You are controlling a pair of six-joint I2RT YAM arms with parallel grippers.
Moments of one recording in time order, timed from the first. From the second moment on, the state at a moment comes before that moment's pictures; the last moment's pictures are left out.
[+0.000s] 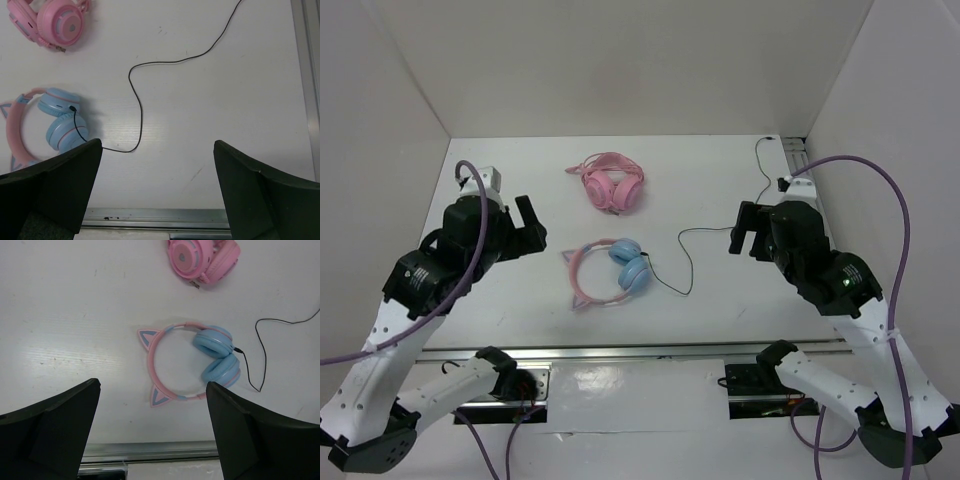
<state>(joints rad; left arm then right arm) -0.49 0.91 1.32 -1.03 -0.37 -0.54 0.53 0.84 1.22 -0.97 0.43 0.44</state>
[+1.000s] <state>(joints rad) -0.51 1.50 0.81 -0.57 -0.27 -0.80 0.53 0.73 1.14 -0.82 0.04 0.46</state>
